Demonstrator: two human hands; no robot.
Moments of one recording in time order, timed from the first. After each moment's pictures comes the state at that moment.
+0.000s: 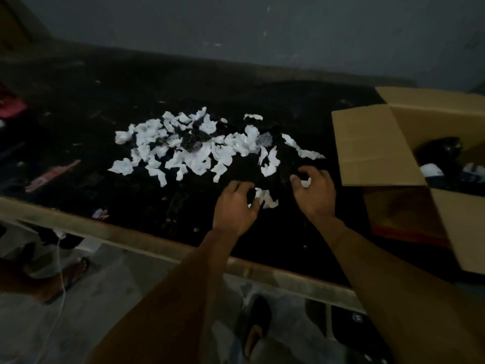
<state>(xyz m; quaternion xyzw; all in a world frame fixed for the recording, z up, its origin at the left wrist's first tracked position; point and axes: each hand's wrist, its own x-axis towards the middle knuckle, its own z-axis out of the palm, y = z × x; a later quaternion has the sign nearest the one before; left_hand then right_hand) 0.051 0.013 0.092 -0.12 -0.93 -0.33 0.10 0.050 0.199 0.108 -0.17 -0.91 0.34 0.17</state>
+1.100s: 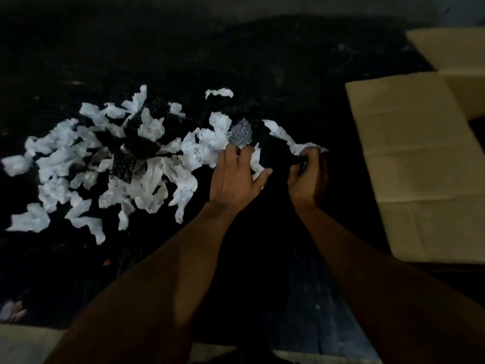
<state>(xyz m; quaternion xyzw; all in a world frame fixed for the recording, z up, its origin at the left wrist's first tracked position) -0.160 0.090 0.036 -0.22 -0.94 -0.23 0.10 -0.114 0.233 0.033 -0.29 -0.87 0.33 0.24</state>
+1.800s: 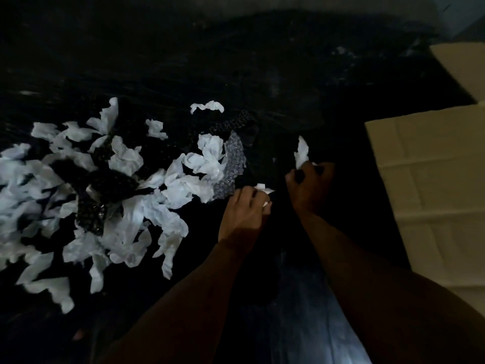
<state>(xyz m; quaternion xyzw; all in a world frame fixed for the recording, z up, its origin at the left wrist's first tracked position) -0.189 0.113 -0.028 -0.31 -0.91 -0.26 0.09 -0.189 0.267 -0.016 -0.35 -0.90 0.23 0.15</state>
